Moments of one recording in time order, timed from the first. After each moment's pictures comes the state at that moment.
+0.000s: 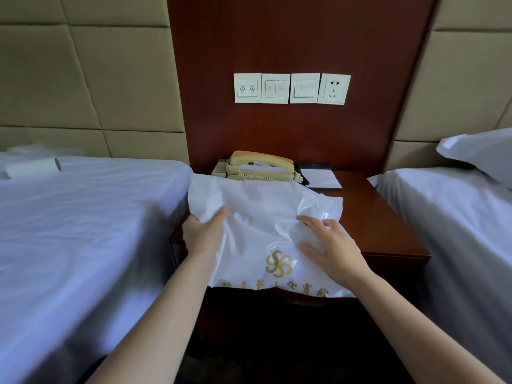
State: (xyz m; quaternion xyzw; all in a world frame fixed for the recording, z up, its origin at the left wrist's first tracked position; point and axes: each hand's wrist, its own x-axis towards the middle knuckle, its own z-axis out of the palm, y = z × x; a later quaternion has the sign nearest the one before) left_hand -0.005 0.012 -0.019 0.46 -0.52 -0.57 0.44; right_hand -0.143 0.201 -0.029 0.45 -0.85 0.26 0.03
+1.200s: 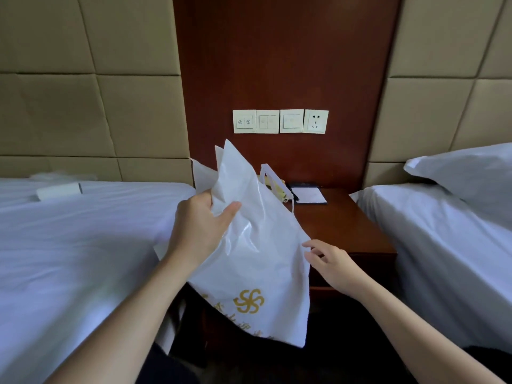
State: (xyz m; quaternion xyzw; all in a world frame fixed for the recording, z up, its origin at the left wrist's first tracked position) left_hand 0.096 0.085 0.084 0.23 -0.80 -0.27 0.48; right_hand -0.087 0.251 0.001 0.40 -0.84 0.36 -0.11
